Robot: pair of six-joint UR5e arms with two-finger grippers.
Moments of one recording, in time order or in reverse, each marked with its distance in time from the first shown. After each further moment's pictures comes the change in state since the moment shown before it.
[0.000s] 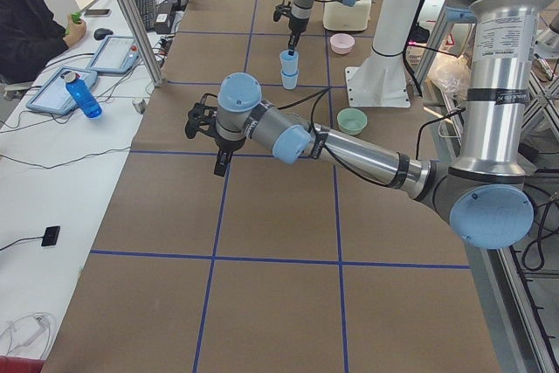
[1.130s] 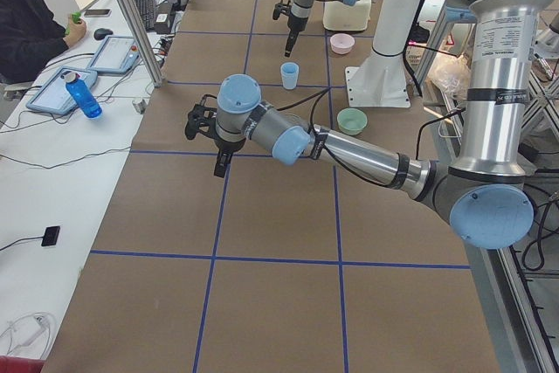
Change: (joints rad) left arm 0.000 0.000 0.005 -0.004 0.000 0.000; right arm 0.007 -0.008 0.012 -0.001 -0.043 -0.061
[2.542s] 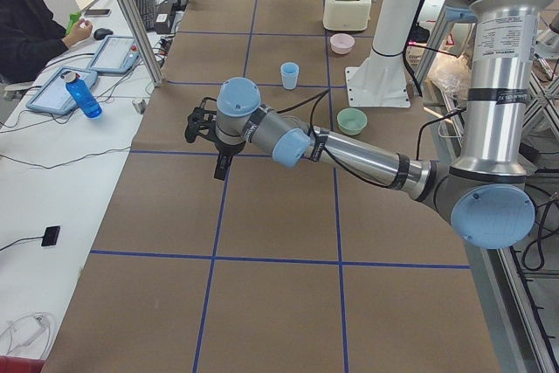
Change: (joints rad) left arm -0.009 0.005 0.016 -0.001 -0.004 0.008; right arm 0.658 -0.310 0.082 -0.025 0.442 -0.846
